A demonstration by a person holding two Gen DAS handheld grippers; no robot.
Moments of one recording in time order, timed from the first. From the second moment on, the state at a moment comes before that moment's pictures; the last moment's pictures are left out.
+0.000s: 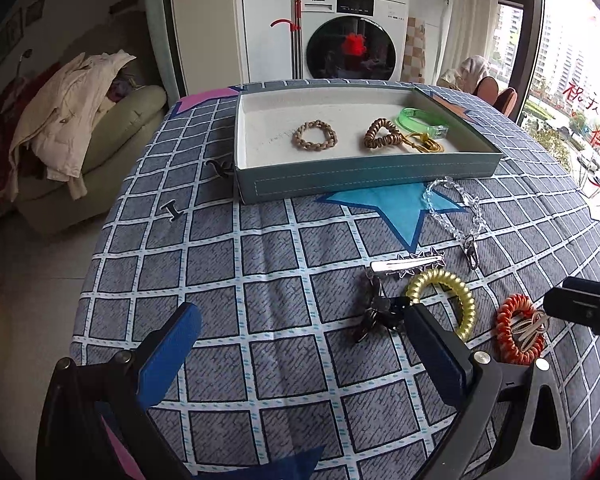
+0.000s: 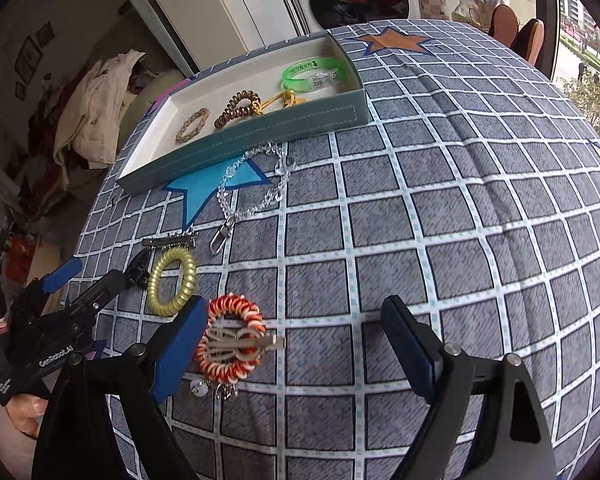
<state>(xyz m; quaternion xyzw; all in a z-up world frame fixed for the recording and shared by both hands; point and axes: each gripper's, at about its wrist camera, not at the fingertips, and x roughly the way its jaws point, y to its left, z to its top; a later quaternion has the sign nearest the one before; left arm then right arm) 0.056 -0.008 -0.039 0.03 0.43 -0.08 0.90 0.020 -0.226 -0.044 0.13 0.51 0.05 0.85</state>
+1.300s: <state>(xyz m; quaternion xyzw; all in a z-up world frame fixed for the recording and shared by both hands) 0.061 -0.013 -0.046 0.00 0.44 -0.13 0.89 0.006 -0.221 -0.031 0.20 0.46 0.09 0.86</state>
